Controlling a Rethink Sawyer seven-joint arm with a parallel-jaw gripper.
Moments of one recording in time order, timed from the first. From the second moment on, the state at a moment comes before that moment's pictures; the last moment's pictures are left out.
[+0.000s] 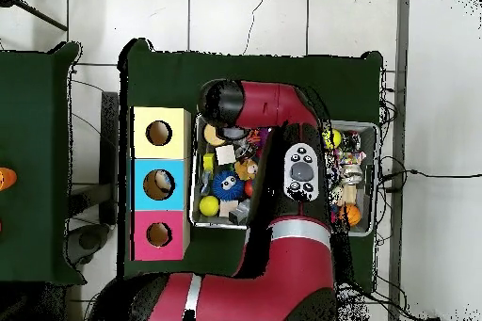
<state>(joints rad) -0.13 -0.32 -0.05 1.08 -0.10 0.89 1.56</state>
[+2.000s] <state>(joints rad) -0.12 -0.36 -0.04 1.18 -0.09 0.89 1.56</state>
